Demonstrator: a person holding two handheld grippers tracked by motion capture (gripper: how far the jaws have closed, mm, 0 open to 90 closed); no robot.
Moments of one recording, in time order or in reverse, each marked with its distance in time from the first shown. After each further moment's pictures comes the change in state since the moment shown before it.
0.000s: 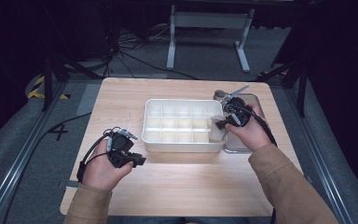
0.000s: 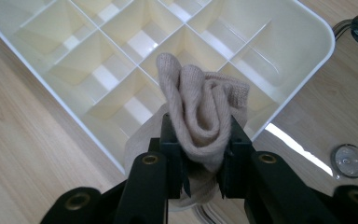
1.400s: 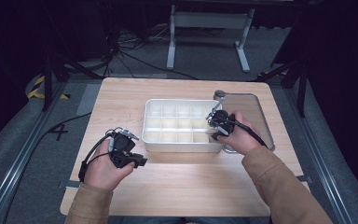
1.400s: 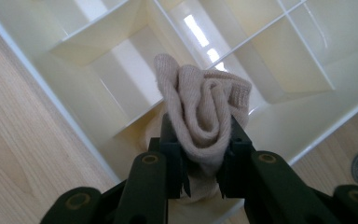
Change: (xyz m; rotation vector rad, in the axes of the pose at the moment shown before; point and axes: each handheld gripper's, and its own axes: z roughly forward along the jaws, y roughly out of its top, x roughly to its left) left arm 0.000 0.001 0.005 0.014 -0.008 0.010; right arm 0.020 -0.003 0.051 0.226 -0.035 -0.196
